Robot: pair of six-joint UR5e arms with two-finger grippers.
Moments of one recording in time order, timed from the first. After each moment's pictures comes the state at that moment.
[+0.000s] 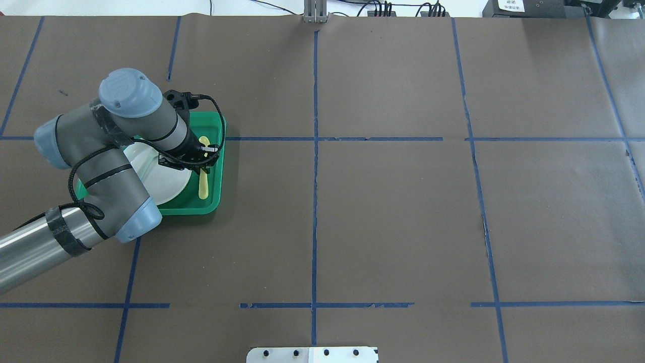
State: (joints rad) left arm -0.72 -2.06 -1.54 -1.85 -2.07 -1.17; right arm 1.58 -1.66 1.61 -1.51 2.28 0.03
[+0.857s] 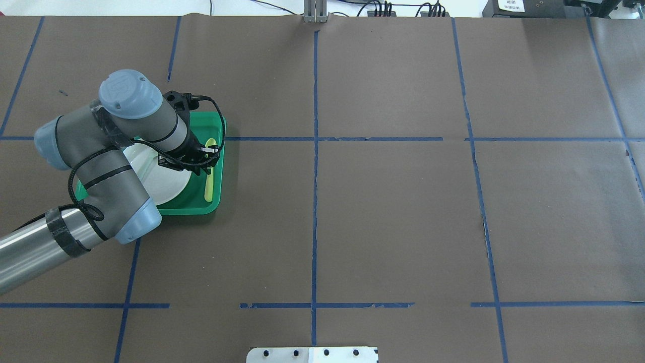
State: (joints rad) left arm -0.72 -2.06 -1.54 -1.85 -2.07 -1.16; right arm 1.58 -1.66 1.61 -1.51 2.28 0.03
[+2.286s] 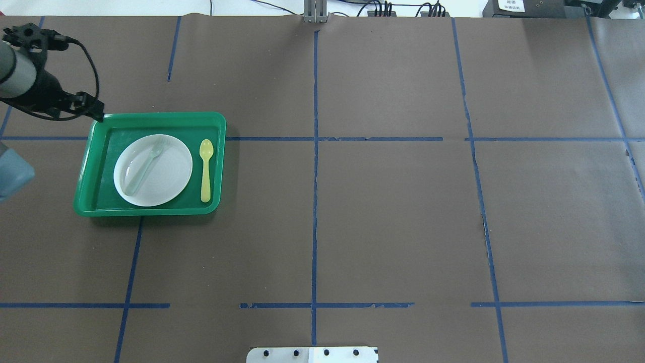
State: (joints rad) left arm -1.10 -1.78 -1.75 -1.72 -2.08 -0.57; right arm 1.58 -1.65 1.61 -1.51 2.28 0.03
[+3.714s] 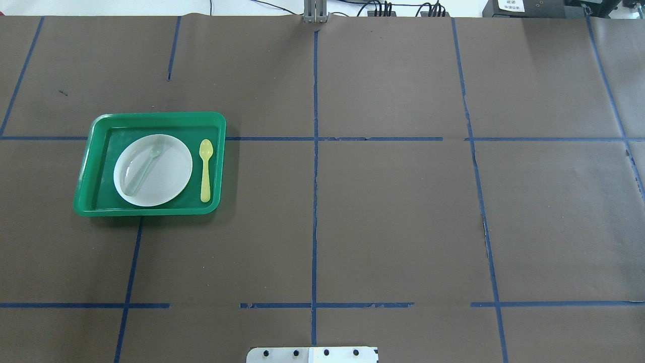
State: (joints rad) left arm -1.65 -1.46 -1.74 -1.45 -2.31 0.24; right arm 1.58 -1.65 1.61 -1.50 2.28 0.03
